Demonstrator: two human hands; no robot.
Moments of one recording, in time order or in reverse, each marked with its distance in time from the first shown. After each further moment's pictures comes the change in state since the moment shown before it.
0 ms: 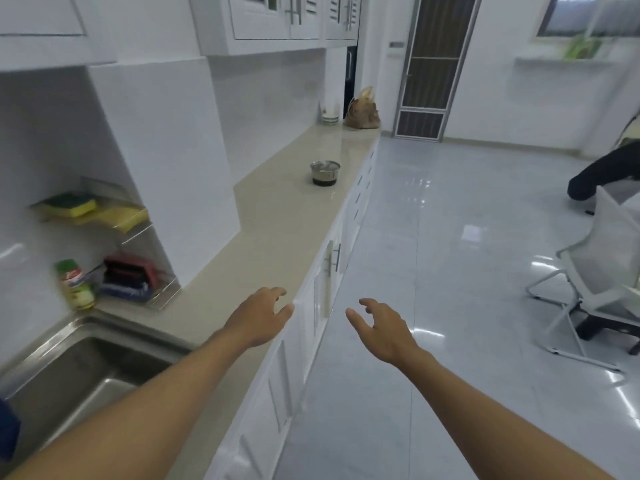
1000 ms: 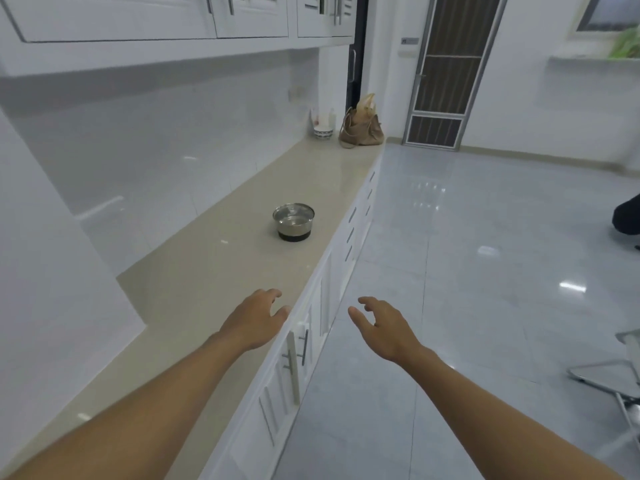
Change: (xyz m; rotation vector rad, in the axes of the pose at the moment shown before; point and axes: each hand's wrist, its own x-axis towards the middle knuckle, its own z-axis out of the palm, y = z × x) left_hand 0.506 0.132 -0.002 -0.021 0.024 -0.070; right_hand 0.503 0.112 -0.157 0.032 -0.042 -0.059
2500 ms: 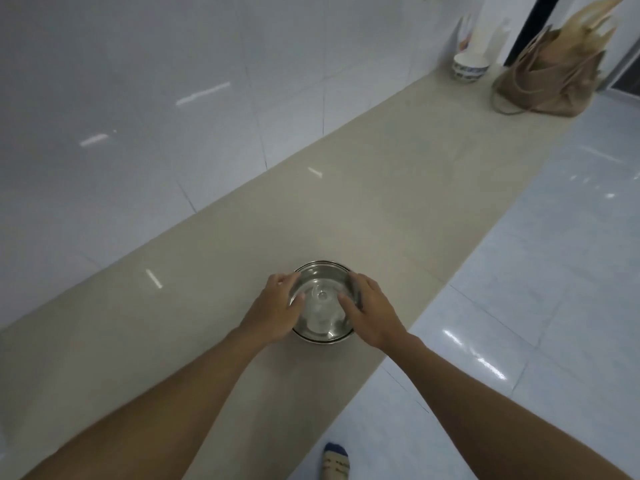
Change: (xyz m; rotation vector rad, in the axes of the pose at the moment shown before) left_hand 0.556 -0.088 0.018 -0.281 0.151 -0.379; right_hand 0.659 0.010 0.098 0.128 -0.390 -0.325
